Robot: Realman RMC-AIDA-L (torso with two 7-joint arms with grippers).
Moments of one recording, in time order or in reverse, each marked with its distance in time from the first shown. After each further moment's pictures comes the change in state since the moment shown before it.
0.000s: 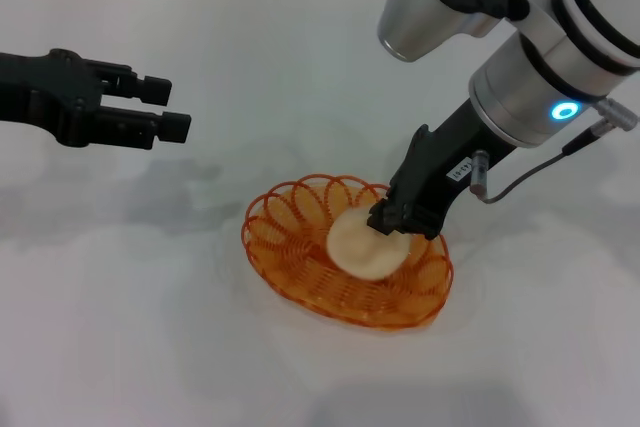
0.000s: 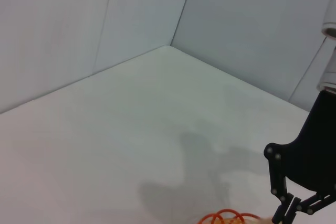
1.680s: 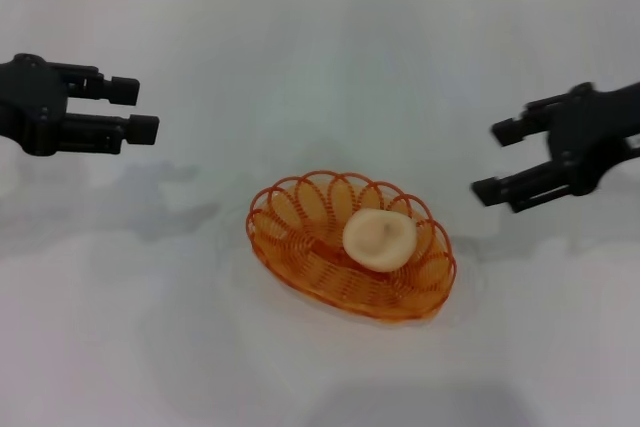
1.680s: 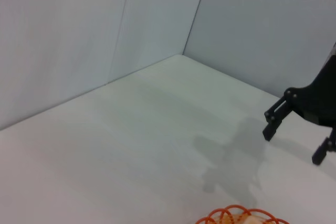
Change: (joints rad) left arm 0.054 0.008 -0.049 0.007 -0.019 0.009 0.072; right arm -0.360 -0.016 0.456 -0.114 0.169 -0.084 -0.342
